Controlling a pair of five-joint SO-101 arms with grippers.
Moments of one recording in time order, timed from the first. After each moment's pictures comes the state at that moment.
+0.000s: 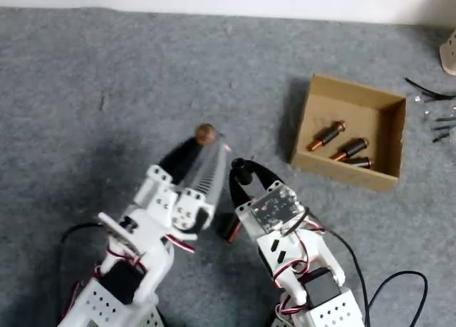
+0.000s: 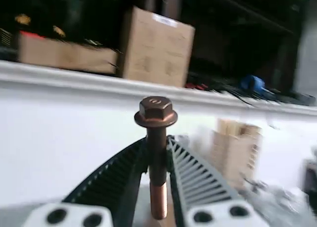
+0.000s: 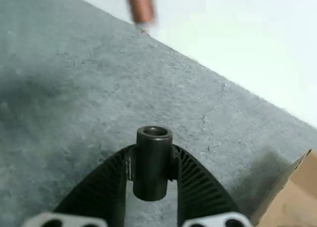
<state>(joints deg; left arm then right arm) 33.1 -101.2 96.0 -7.2 10.7 -31.2 -104.2 96.0 27.8 21.4</state>
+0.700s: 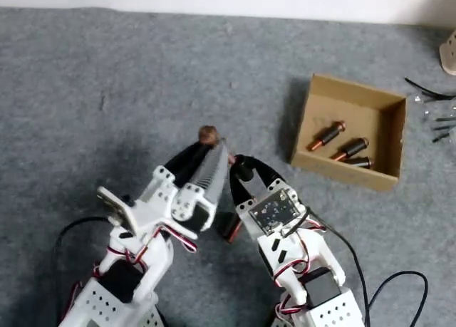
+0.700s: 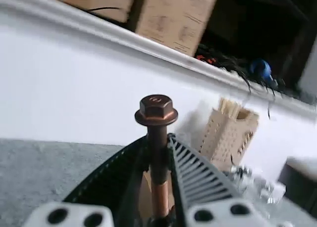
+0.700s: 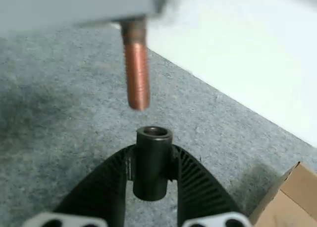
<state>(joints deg) 28.0 -101.1 96.1 -1.1 26.2 -30.9 -104.2 96.0 25.3 20.8</state>
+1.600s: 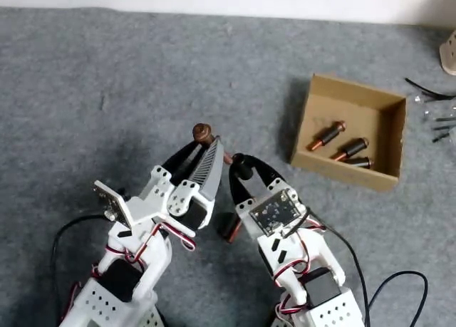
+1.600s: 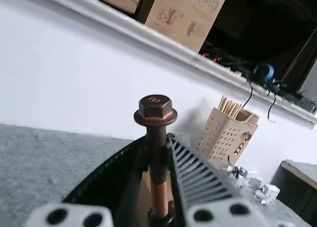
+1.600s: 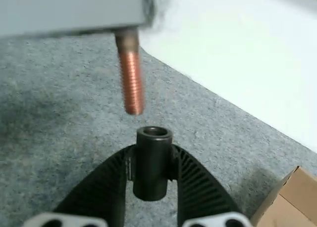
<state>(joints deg) 27.7 -101.1 96.1 -0.4 28.7 -31.0 -104.2 96.0 24.1 20.8</state>
